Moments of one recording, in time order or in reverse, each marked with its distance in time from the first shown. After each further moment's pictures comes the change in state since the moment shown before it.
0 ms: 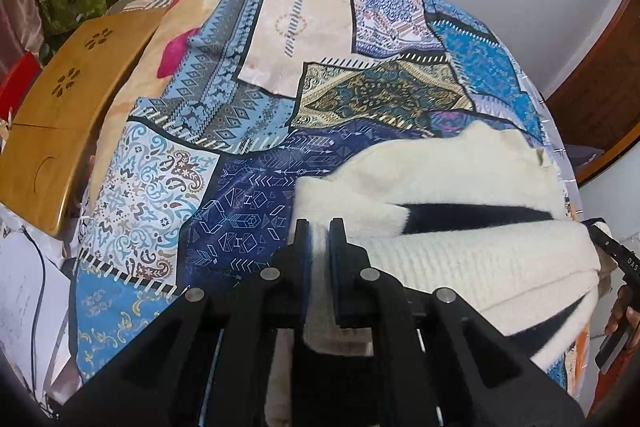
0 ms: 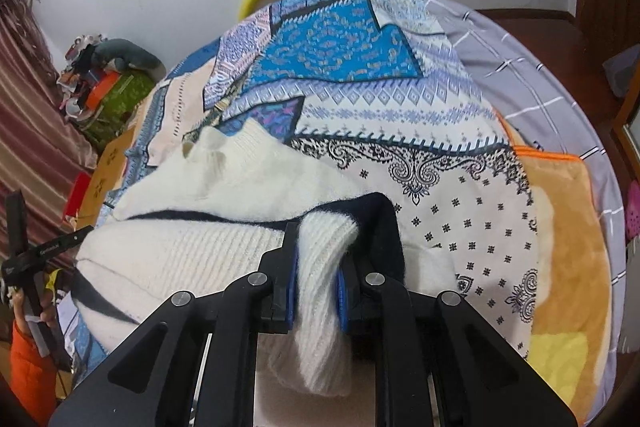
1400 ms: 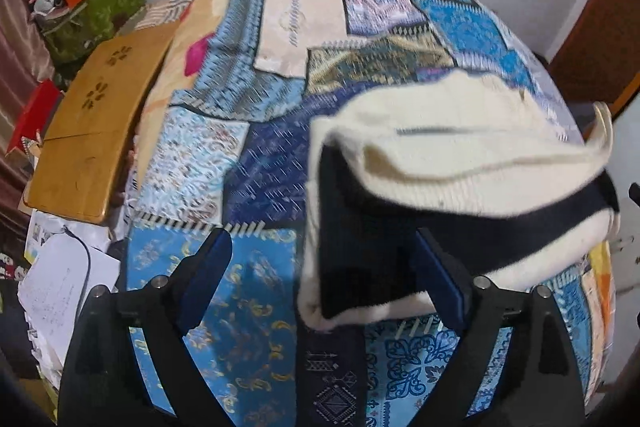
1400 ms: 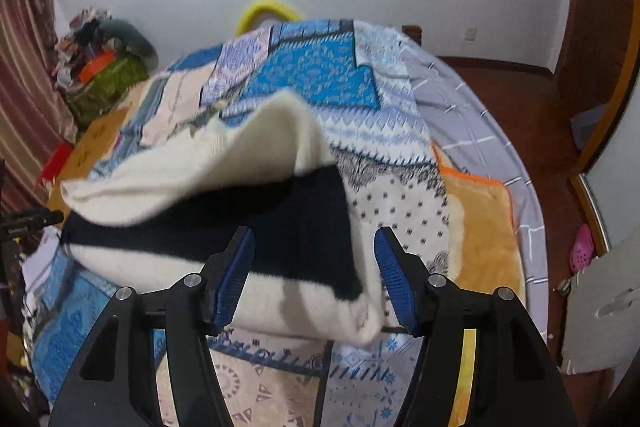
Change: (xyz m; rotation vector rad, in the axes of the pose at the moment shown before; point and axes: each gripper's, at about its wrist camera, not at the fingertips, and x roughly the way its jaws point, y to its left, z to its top) left arm -0.054 -0.010 -0.049 0.137 0.033 0.084; right arm -0.069 0.013 -0.029 -0.161 -0.062 -0.152
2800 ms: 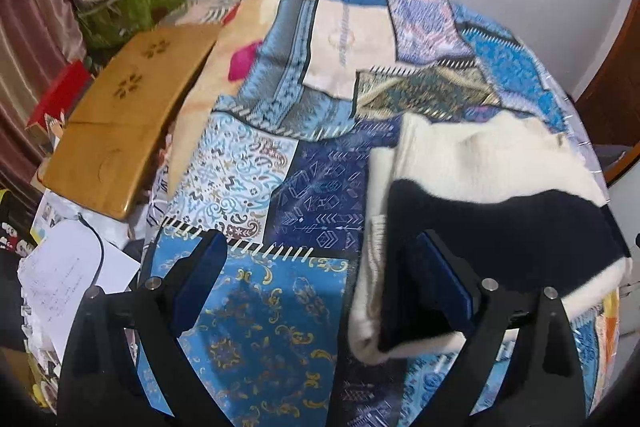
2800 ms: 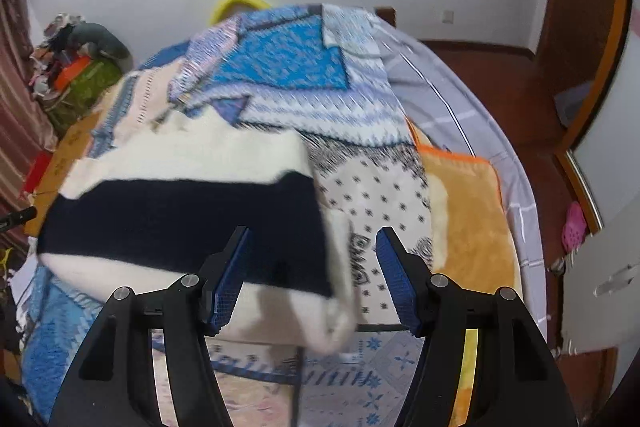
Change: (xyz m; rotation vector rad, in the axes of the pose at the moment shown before) left arm -0.010 0.039 0.008 -0.131 -0.096 0.065; right arm 0.007 -0.021 -0.006 0.063 -0.002 -0.052
